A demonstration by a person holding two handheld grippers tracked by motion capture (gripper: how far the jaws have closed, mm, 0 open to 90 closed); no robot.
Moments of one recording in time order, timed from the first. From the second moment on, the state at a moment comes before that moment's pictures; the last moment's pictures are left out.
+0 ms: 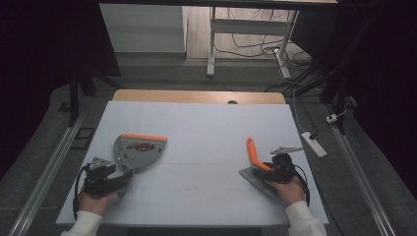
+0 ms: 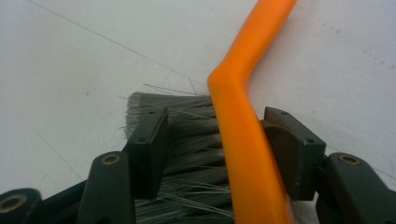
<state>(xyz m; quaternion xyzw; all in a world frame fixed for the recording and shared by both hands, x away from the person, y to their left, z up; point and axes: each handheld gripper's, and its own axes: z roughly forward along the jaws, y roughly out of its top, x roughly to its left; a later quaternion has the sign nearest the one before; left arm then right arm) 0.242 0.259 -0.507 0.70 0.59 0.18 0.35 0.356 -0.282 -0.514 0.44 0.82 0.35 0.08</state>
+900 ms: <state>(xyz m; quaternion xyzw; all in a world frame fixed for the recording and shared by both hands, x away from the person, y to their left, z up) 0.261 0.240 -0.498 0.78 0.46 0.14 0.39 0.337 -0.276 -0.495 0.37 0.83 0.41 0.12</state>
